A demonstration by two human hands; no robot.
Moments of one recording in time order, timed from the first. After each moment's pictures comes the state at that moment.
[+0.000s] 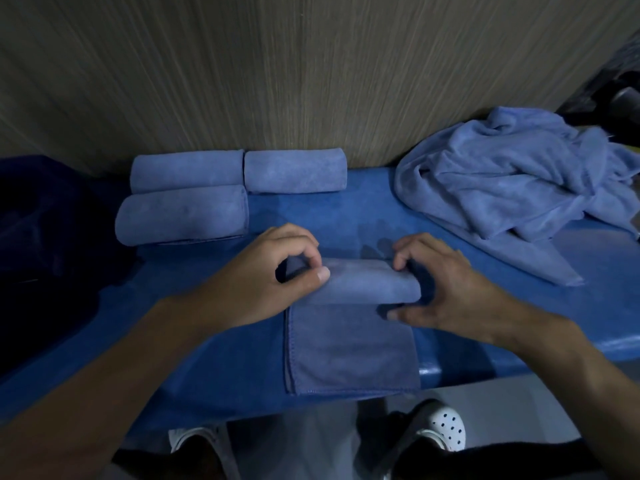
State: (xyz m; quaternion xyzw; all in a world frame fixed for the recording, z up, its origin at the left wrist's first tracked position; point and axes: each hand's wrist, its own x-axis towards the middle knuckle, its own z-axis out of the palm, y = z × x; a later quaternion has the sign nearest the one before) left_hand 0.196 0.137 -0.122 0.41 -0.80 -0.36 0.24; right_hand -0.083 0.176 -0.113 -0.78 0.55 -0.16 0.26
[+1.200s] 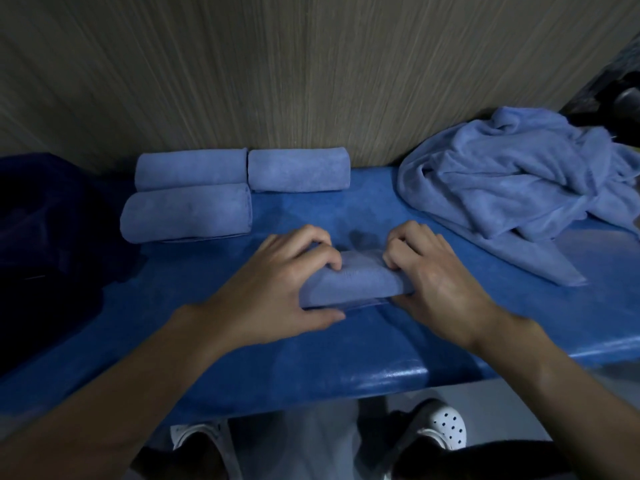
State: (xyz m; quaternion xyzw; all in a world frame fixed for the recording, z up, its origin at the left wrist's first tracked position) left_hand 0.188 0.154 -0.119 0.35 -0.90 -0.16 0.21; right_hand -0.061 0.171 -0.121 -0.85 0.50 -0.15 0.04
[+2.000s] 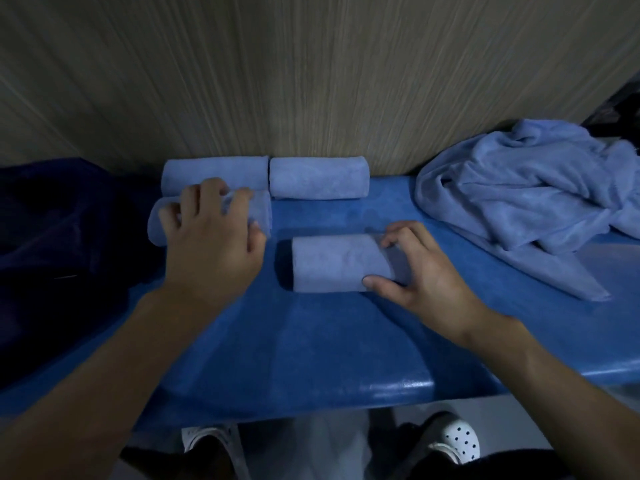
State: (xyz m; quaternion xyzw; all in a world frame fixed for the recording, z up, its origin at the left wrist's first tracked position) left_hand 0.243 0.126 -0.112 0.66 -0.73 0.09 0.18; right_hand -0.036 0.153 -0.133 -0.77 0.54 -0.25 0.20
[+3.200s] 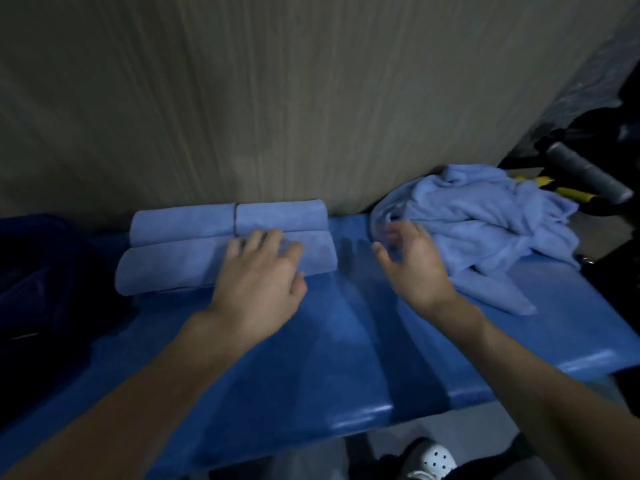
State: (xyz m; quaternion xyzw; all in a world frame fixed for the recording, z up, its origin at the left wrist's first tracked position) left_hand 0.169 0.122 -0.087 0.54 -0.83 0.06 0.09; right_hand -0.064 0.118 -0.106 -0.63 0.69 -0.34 0.09
